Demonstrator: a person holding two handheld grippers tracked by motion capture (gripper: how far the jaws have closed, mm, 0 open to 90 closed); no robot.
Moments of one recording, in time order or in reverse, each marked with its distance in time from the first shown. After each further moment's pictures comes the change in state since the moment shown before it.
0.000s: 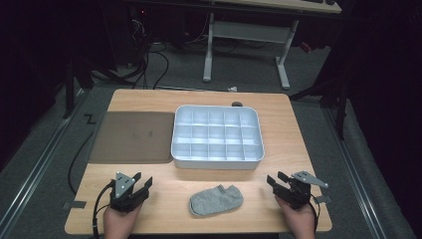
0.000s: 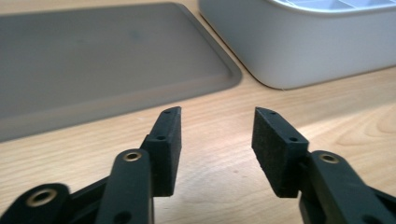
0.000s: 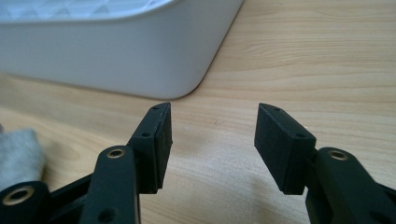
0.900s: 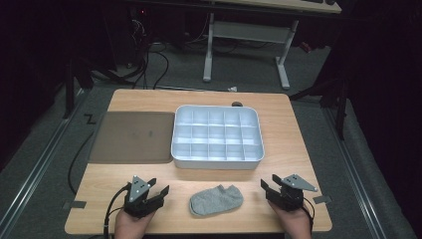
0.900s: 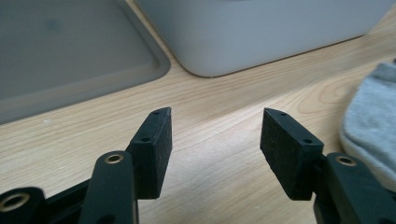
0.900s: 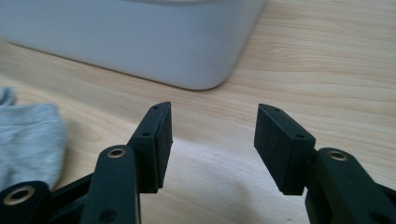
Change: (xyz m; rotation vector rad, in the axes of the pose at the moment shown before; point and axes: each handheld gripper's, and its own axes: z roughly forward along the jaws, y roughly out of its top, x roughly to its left) left arm -0.036 0.002 0.001 0.027 -0.153 0.014; right arm 0.031 -0.001 -0.005 0.006 -0.008 -0.094
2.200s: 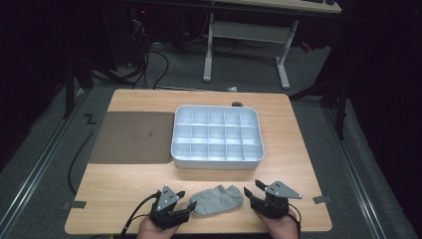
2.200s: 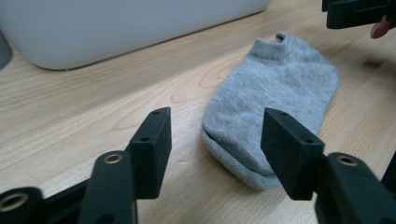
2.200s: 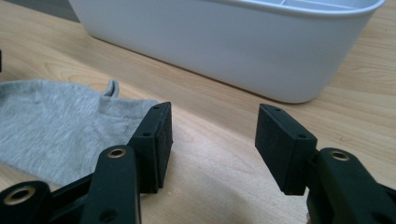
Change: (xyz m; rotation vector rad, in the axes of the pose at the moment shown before) left arm -0.064 -0.001 0.022 0.092 -0.201 0.062; right arm 0.047 -0.001 0.000 -0.022 0.116 -0.086
